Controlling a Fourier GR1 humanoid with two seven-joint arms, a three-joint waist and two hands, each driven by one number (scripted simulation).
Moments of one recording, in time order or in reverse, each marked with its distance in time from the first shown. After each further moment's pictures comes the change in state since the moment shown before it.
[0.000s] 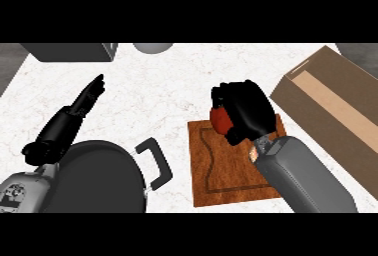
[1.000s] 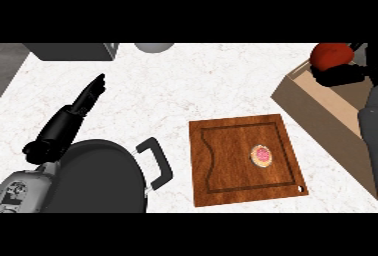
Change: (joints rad) left arm -0.009 -0.022 0.029 0.021 -0.027 -0.041 -0.021; right arm -0.053 -0.193 -0.564 -0.016 -0.088 -0.049 0.134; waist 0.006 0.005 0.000
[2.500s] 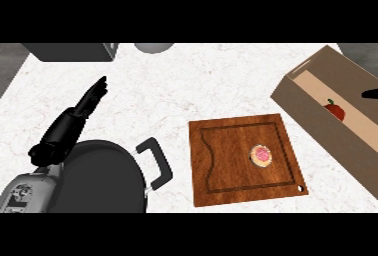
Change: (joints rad) left arm 0.016 -0.046 0.022 -0.005 -0.045 -0.012 -0.003; right arm -0.072 -0.229 -0.342 0.673 -0.390 0.322 -0.631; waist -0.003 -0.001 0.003
